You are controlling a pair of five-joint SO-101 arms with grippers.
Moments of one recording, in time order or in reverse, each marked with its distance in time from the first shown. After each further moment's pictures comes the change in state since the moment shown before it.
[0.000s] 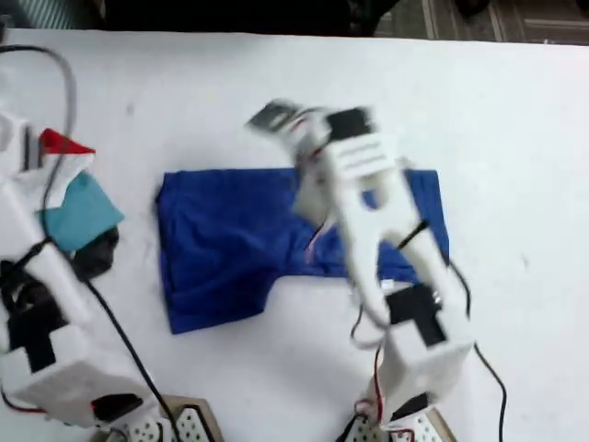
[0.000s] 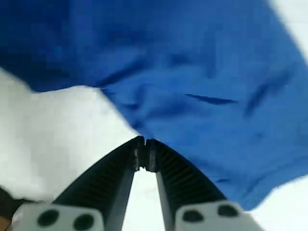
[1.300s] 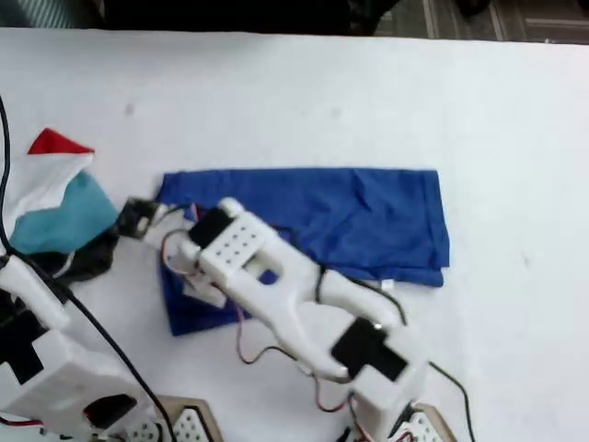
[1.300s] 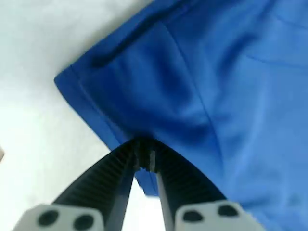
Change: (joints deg) left arm -8.3 -0.2 0.0 0.0 -0.1; right arm -28.3 4.9 13.0 -26.1 -11.2
